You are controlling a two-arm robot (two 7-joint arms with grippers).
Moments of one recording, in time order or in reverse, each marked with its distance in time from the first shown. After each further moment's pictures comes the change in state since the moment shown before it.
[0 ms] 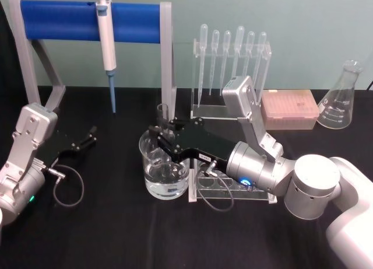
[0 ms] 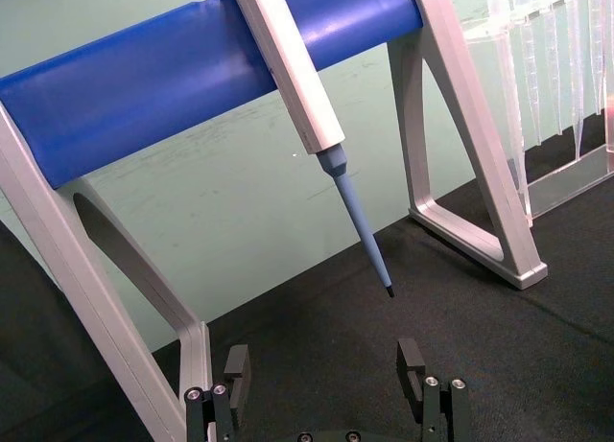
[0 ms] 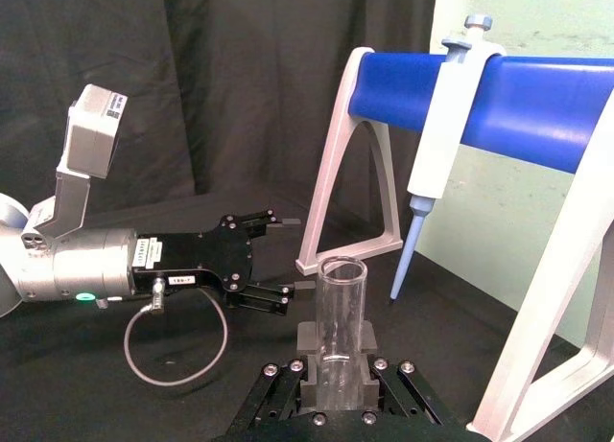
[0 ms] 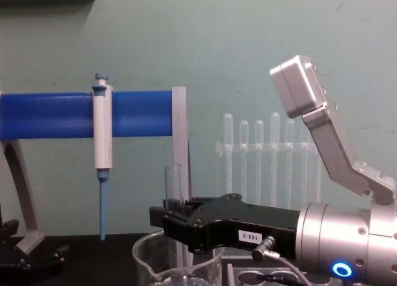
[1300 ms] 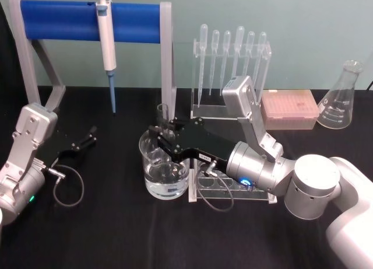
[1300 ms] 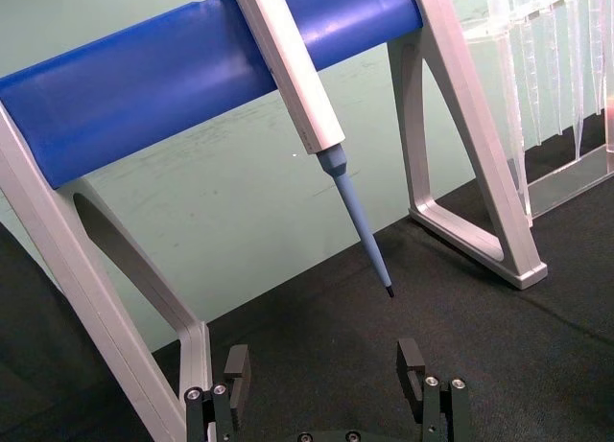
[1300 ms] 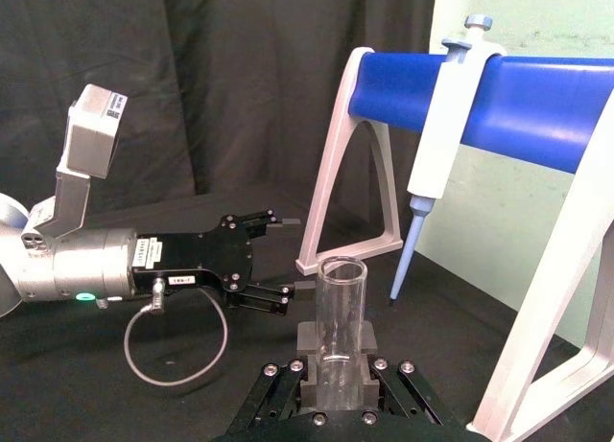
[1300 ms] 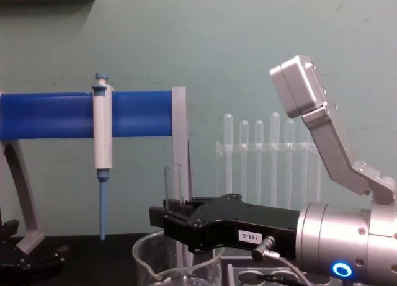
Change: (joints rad) left arm 0.000 0.000 0.000 0.000 0.000 0.000 0.000; right arm 0.000 0.000 0.000 0.000 0.000 0.000 0.000
